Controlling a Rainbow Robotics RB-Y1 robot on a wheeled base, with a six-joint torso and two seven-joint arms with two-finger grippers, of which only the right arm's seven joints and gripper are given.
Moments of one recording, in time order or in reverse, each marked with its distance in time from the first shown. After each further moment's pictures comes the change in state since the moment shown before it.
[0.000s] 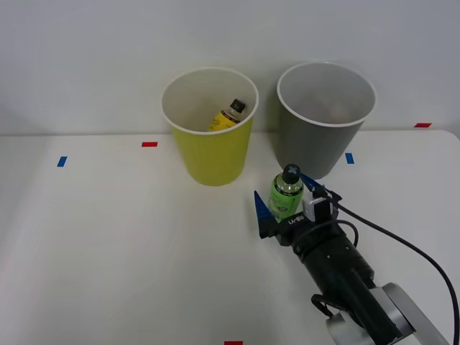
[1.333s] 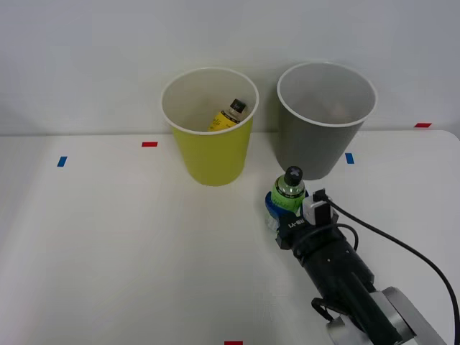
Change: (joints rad) arm 0.015 0.002 0.002 0.000 -0.004 -0.001 -0.003
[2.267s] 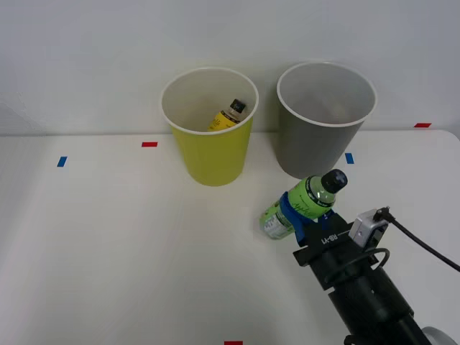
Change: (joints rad) arm 0.197 -0.137 0.039 -0.262 -0.360 -0.210 -0.013
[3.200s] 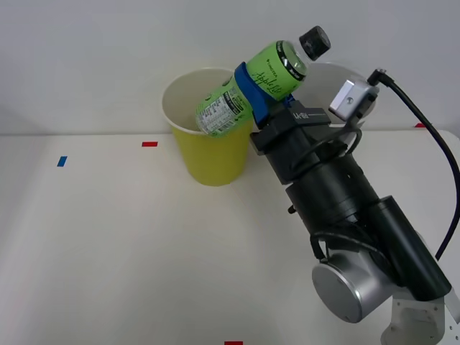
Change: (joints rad) arm -0.421 0.220 -0.018 -0.153 -0.192 0.402 -0.001
